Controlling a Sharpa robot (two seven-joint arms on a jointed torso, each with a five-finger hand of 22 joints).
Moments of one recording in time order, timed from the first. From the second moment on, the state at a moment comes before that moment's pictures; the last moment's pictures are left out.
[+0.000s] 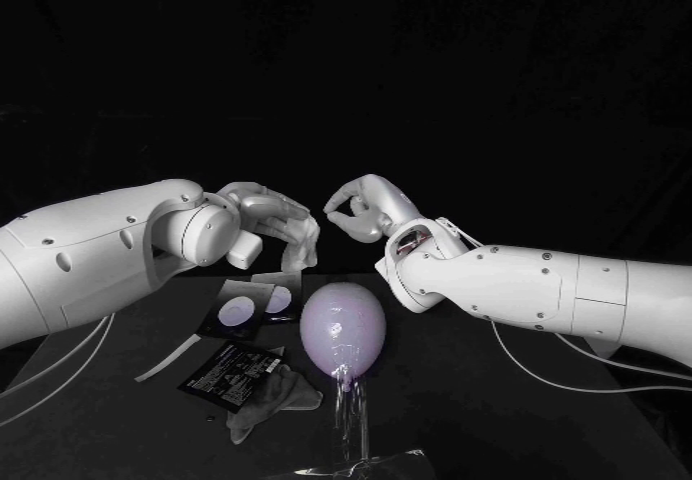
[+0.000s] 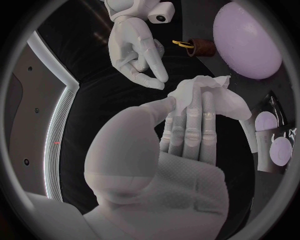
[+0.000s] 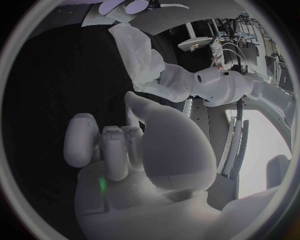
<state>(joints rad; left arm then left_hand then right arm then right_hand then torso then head) 1.50 -0.59 -0.08 1.25 -0.22 -0.24 -0.27 1.39 -0.09 0.64 -0.02 0.04 0.86 0.15 0.61 0.37 1.34 0.09 0.17 0.07 1.24 0.02 0.48 0.37 0.17 0.86 0.15 0.70 0.41 1.39 -0.58 -0.16 1.41 -1.11 -0.83 -0.13 1.34 -0.03 0.51 -0.03 0.04 1.09 0.08 0.35 0.32 1.46 0.01 1.57 1.31 1.47 -0.05 1.57 1.31 0.08 1.36 0.05 1.33 1.24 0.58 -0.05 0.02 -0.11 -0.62</state>
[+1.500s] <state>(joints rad) 1.50 -0.59 -0.08 1.26 -0.22 -0.22 -0.24 1.39 -0.09 0.64 -0.02 0.04 0.87 0.15 0.61 0.37 1.35 0.08 0.17 0.07 1.24 0.02 0.48 0.37 0.16 0.86 0.15 0.70 0.41 1.39 -0.54 -0.16 1.37 -0.97 -0.71 -0.07 1.26 -0.04 0.33 0.17 0.05 1.00 0.11 0.26 0.38 1.47 0.04 1.55 1.31 1.47 -0.02 1.57 1.31 0.08 1.35 0.09 1.30 1.22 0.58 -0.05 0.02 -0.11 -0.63</state>
